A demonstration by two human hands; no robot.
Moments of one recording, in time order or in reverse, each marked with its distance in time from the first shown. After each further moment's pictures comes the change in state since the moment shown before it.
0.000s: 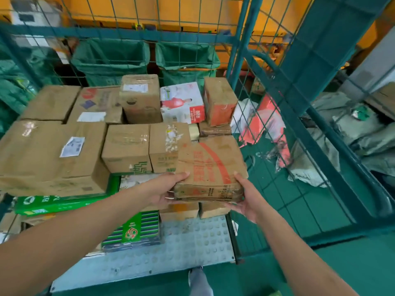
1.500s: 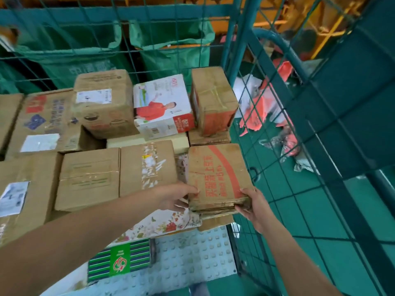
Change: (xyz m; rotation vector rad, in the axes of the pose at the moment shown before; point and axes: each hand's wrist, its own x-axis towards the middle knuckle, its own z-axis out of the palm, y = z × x) left_hand 0.228 0.139 0.022 0.312 -0.186 -0.313; right_hand 0.223 -0.080 -0.061 0.139 0.279 0.149
